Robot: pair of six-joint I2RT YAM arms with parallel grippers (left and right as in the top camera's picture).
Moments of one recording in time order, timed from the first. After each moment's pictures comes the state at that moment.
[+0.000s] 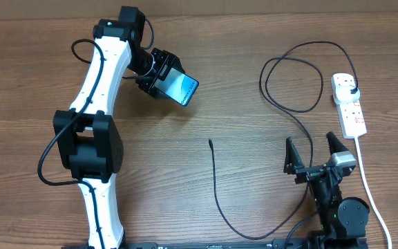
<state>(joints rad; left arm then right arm) -0.13 2.24 2.07 -1.29 0.59 -1.06 0.05 0.01 0.03 0.04 -0.11 0.10</state>
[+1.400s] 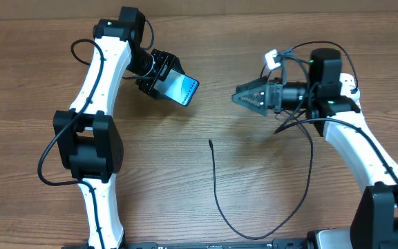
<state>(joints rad) -0.14 2.24 2.07 -1.31 0.59 -1.10 0.10 1.59 1.05 -0.07 -1.32 0.30</state>
